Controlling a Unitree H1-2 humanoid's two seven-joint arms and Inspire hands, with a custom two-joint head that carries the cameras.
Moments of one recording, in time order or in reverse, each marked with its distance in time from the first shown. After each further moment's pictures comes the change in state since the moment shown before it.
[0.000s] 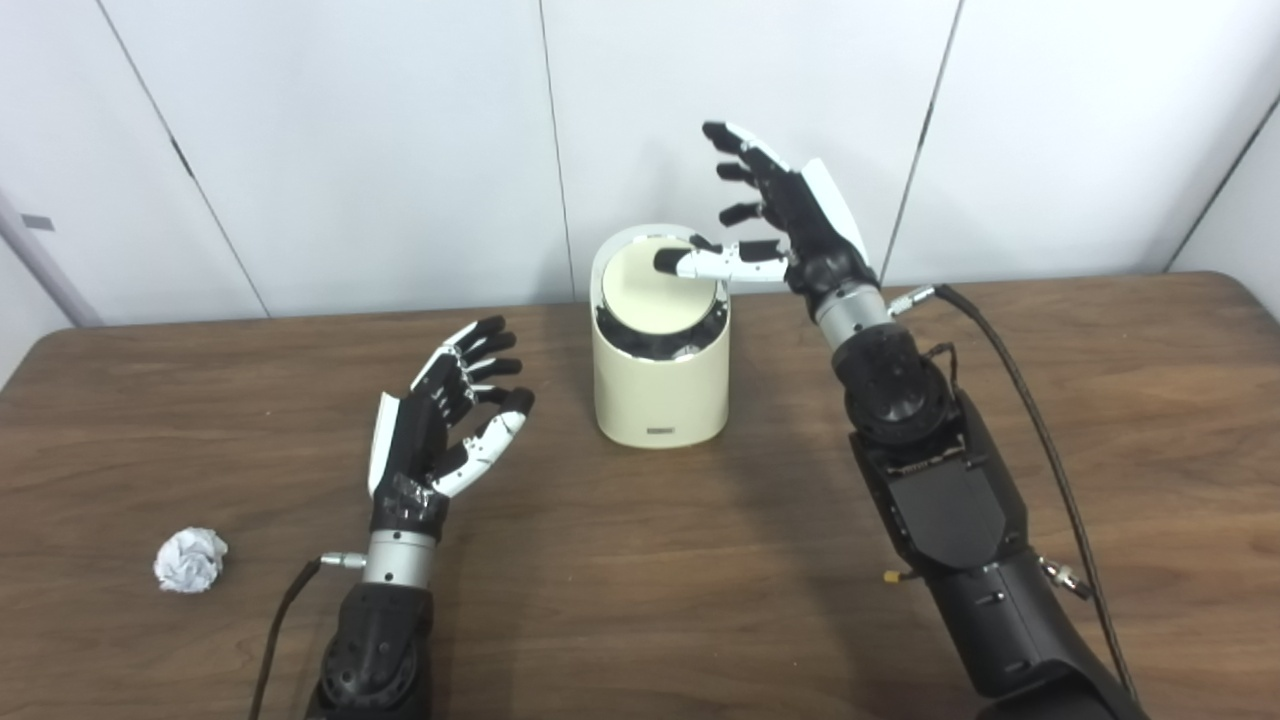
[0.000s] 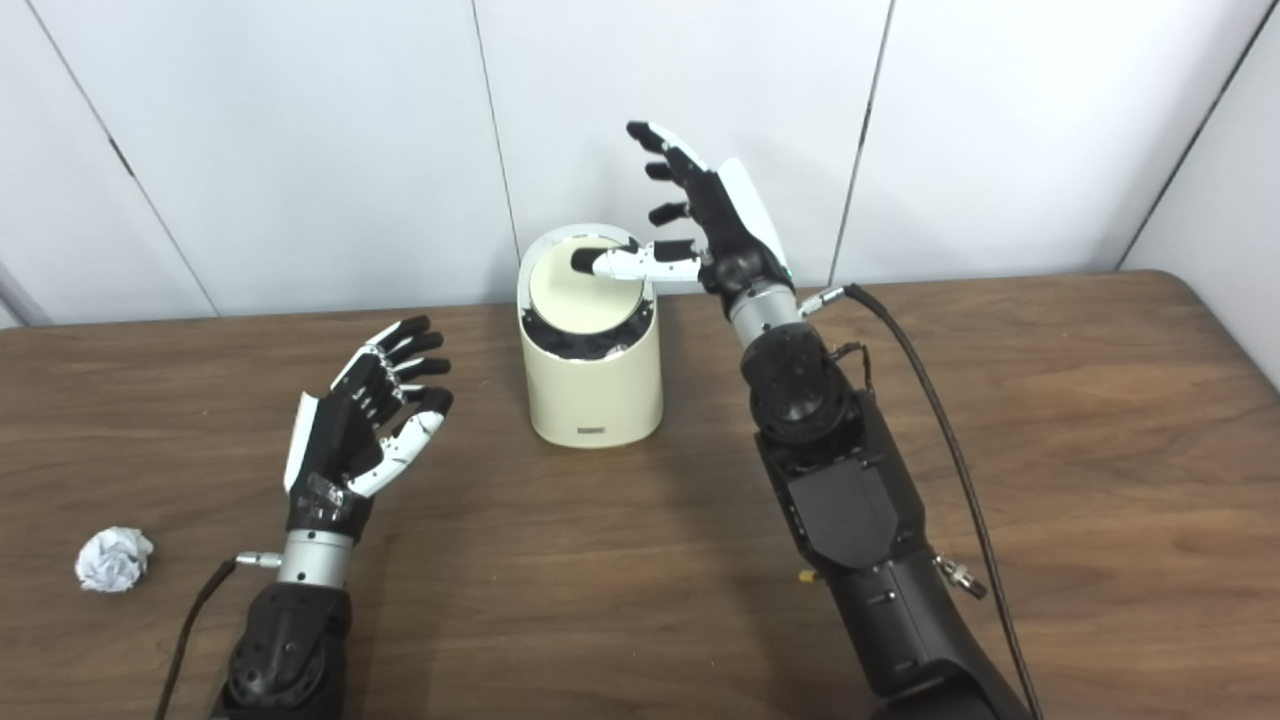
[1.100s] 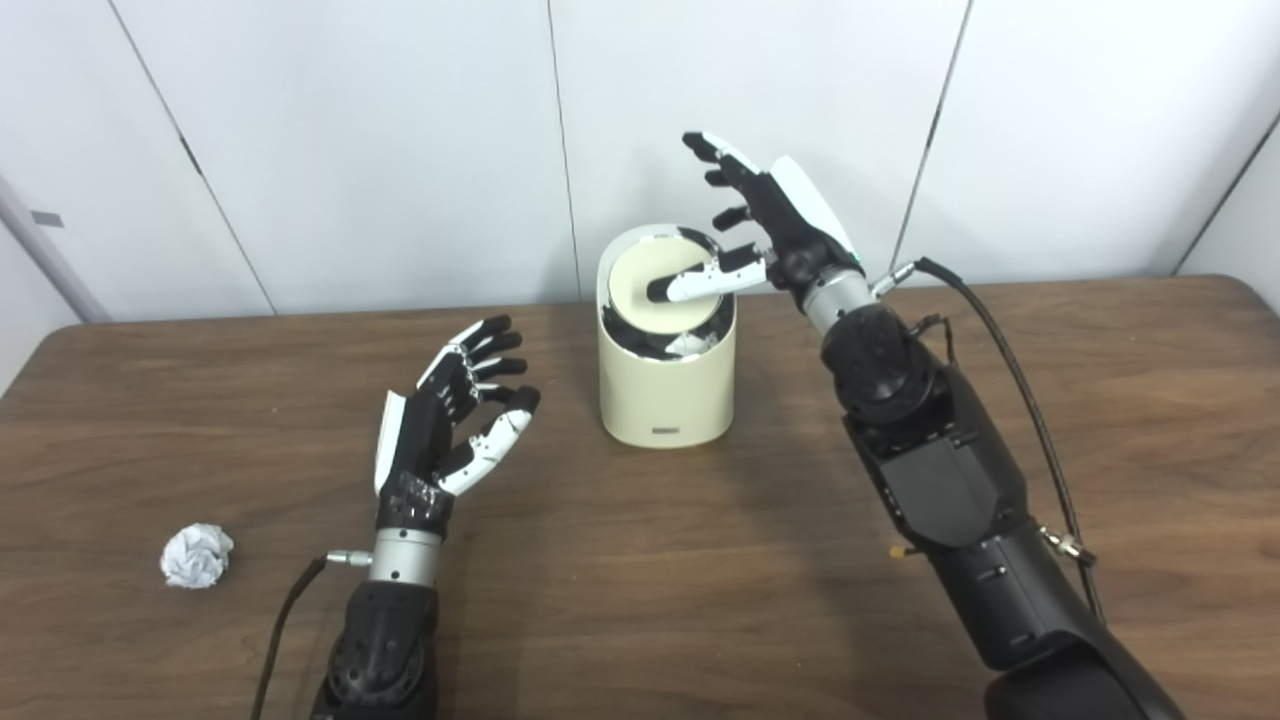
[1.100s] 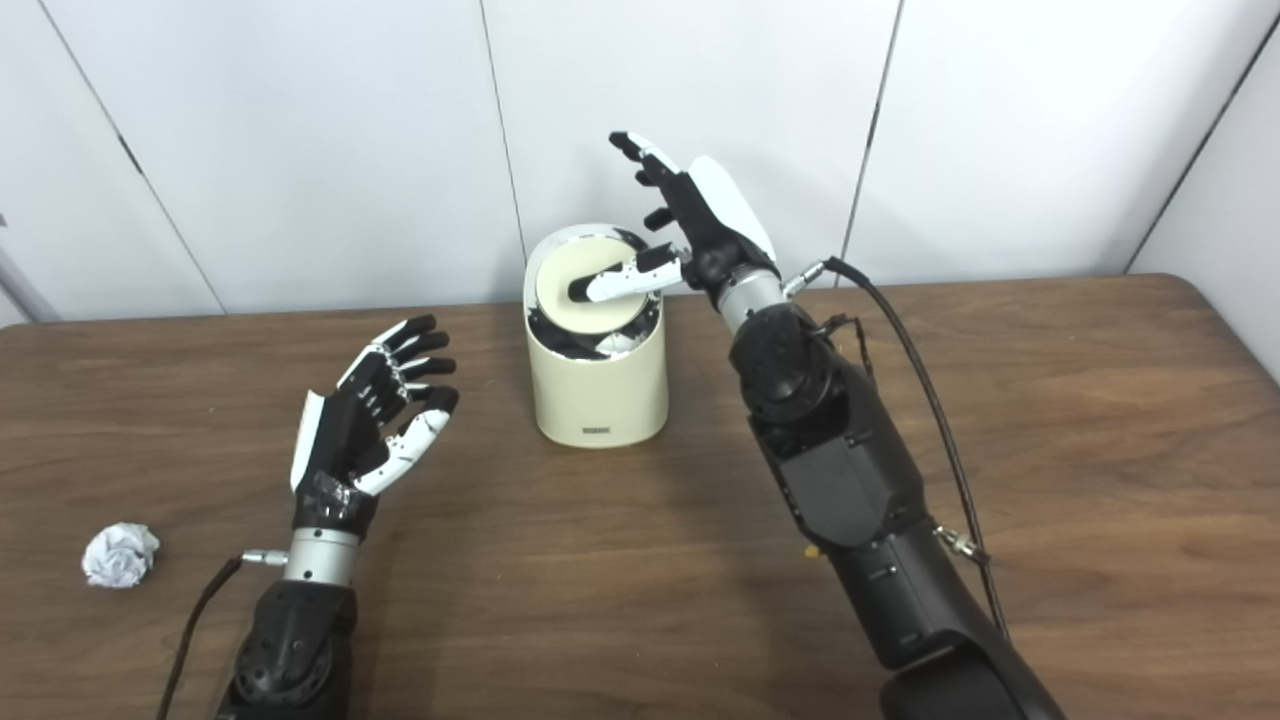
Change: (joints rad) left arm -0.001 -0.005 0.003 0.000 0.018 -0.002 0.009; right arm -0.043 -0.045 0.060 -0.009 -0.103 0.080 0.098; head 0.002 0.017
